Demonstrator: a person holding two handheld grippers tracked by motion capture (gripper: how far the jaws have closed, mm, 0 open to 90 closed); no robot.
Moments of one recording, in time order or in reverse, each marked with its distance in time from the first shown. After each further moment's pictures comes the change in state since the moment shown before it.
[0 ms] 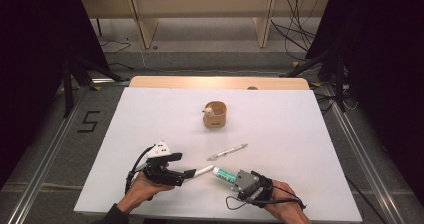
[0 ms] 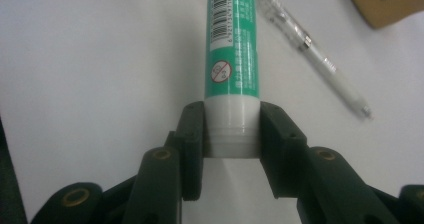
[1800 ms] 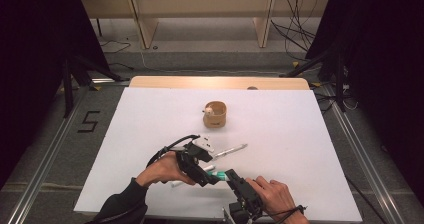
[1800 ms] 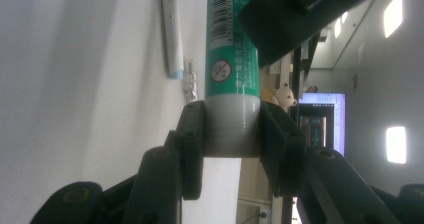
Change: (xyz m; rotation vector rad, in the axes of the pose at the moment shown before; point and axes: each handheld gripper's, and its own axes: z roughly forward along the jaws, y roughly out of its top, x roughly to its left) left arm -0.049 0.077 0.052 0.411 -0.228 0.304; right arm 0.051 0.000 0.007 -0.170 -0.573 -0.759
